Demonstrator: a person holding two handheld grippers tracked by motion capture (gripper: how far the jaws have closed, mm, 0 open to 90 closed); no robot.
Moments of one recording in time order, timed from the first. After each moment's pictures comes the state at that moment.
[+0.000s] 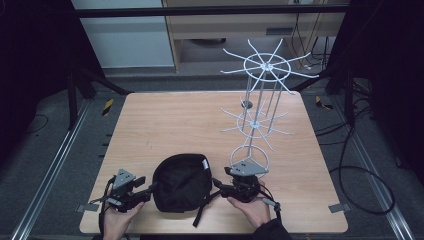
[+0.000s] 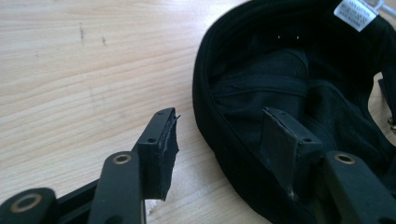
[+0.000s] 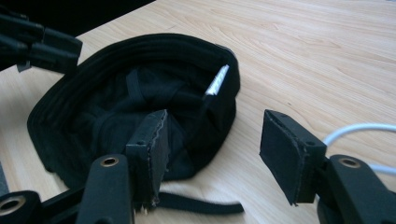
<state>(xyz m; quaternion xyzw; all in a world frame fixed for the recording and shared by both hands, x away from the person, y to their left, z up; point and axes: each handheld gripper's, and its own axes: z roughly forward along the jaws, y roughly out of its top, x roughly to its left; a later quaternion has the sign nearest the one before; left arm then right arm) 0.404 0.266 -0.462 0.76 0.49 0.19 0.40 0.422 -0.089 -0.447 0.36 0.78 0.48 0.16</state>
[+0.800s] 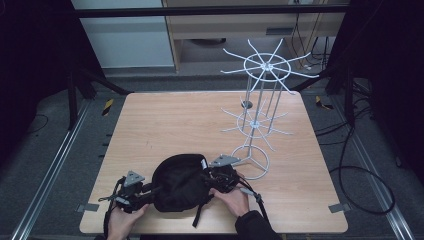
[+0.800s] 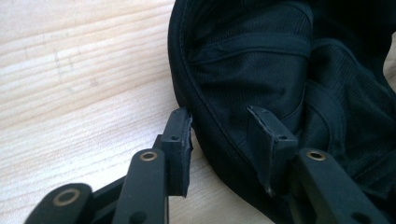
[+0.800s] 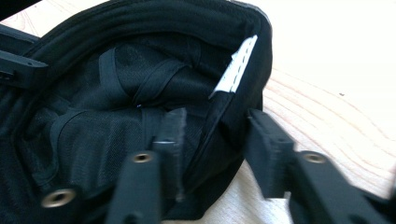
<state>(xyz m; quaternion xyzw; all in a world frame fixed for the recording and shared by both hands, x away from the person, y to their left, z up) 0.409 0.255 -0.476 0.78 0.50 0.15 0.34 0.462 -0.039 -0.479 0.38 0.81 0.42 0.12</state>
